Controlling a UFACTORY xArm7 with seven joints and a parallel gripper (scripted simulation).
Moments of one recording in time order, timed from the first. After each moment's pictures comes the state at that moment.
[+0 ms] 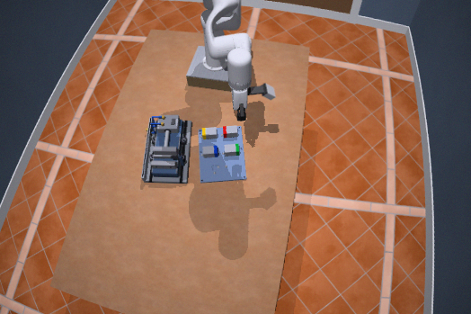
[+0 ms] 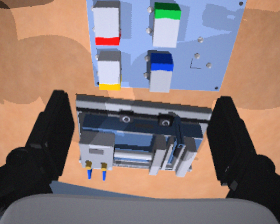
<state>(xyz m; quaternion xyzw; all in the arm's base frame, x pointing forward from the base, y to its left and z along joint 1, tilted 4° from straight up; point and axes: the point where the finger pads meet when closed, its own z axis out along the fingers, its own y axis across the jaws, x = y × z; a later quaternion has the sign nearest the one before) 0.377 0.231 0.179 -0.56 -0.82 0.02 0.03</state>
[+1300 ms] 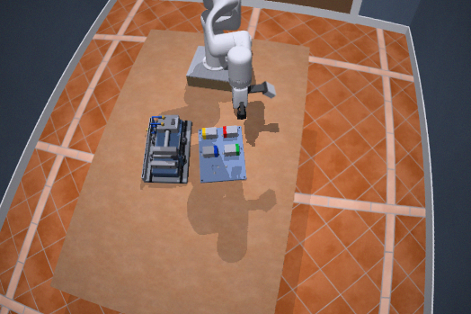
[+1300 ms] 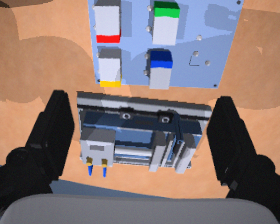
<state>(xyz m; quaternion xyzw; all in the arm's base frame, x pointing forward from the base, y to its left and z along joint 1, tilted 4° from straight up) 0.377 0.232 0.189 -0.56 -0.82 0.02 0.03</state>
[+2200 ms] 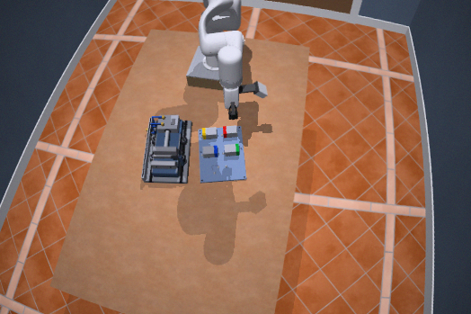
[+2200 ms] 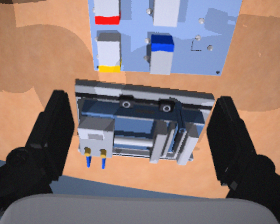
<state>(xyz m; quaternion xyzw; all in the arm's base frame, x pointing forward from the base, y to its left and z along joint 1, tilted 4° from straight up) 0.389 0.204 0.193 -0.56 -0.82 0.02 0.03</state>
